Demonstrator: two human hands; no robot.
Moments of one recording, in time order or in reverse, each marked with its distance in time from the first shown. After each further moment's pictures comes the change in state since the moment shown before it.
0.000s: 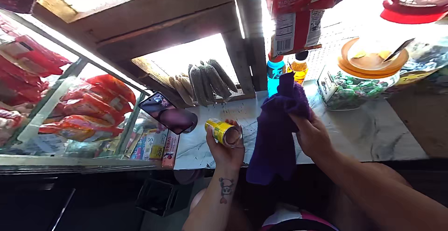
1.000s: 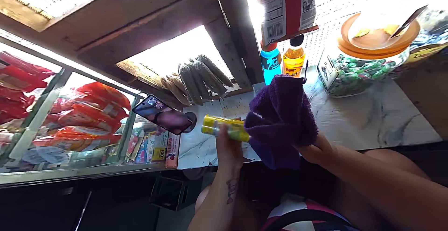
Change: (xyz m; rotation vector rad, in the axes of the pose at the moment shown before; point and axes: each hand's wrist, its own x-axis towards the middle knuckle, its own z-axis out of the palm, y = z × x) left_hand -0.004 -0.009 -0.011 0.664 -0.103 0.252; right_hand -0.013 0.010 -0.009 -0.267 -0.382 -0.606
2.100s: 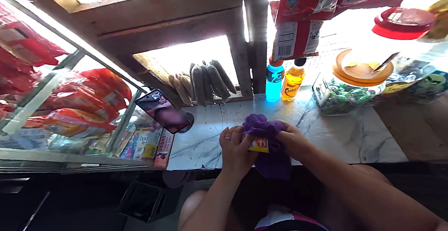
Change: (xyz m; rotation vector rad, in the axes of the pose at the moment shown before) left_hand -0.001 -0.020 -0.010 1.384 -0.212 1.034; right_hand 0.018 0.005 0.009 0.508 0.067 0.914
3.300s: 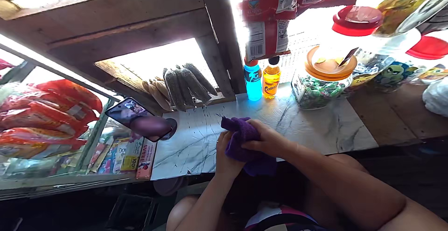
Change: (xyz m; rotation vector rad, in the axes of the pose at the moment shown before) left_hand -0.015 0.009 0.016 -0.424 -0.146 -0.323; right_hand 0.002 -0.009 -0.004 -0.678 -0.171 -0.091
